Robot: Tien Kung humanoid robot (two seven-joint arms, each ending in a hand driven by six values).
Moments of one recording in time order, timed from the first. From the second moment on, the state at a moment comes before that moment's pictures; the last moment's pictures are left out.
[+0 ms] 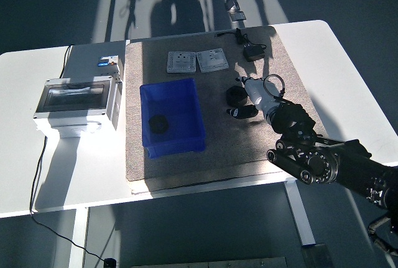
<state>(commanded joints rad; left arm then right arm) -0.07 0.06 -1.61 -0.18 1.67 -0.05 0.16 0.85 0.00 0.34 0.59 -1.63 -0.34 -0.23</state>
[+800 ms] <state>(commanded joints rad) -0.07 0.06 -1.63 -0.18 1.69 -0.05 0.15 0.83 0.00 0.30 0.61 -1.56 -0.37 -0.17</state>
